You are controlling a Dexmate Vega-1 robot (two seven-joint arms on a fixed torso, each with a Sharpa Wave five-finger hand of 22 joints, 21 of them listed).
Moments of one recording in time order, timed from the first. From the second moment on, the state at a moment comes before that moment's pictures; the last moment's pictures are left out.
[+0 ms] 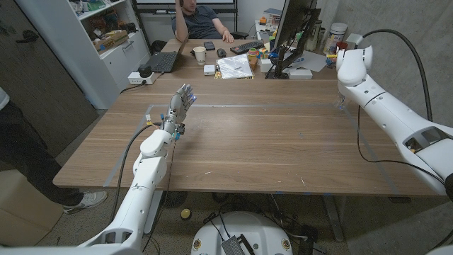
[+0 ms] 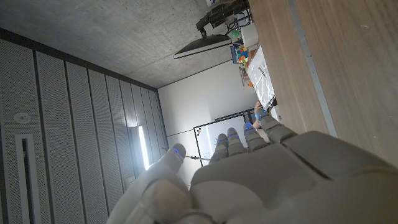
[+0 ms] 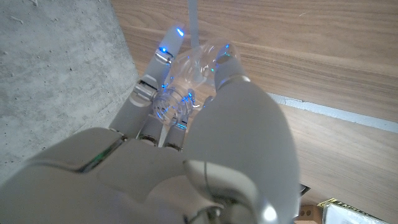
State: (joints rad) left arm 0.93 0.12 -0.06 -1.37 -0.22 -0.19 -0.27; left_hand 0.01 0.06 0.54 0.18 0.21 -0.03 0.02 0.18 0.17 -0.02 -0.01 0.19 0.18 -0.05 0.03 0.18 0.18 0.07 0.01 0.22 0.19; right arm -0.30 -0.64 -0.59 -1.43 -1.31 -0.69 1.16; right_hand 1.23 0.01 0.26 -0.14 0.20 0.58 -0.15 0.33 0.22 0.53 -0.03 0.29 0.21 0.65 0.04 0.27 0.22 1.13 -0.22 0.26 0.18
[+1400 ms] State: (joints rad) left arm 0.92 0.12 -0.06 -1.35 -0.23 -0.22 -0.27; left_hand 0.01 0.06 0.53 0.18 0.21 -0.03 0.02 0.18 0.17 -0.02 -0.01 0.19 0.18 -0.05 0.03 0.18 0.18 0.07 0.01 0.22 0.19; right arm -0.35 -0.64 -0.44 -1.60 -1.38 -0.69 1.17; right_hand 1.23 0.01 0.26 -0.14 0.20 0.60 -0.14 0.32 0.22 0.58 -0.02 0.28 0.22 0.70 0.07 0.28 0.22 1.16 -0.21 0.27 0.18
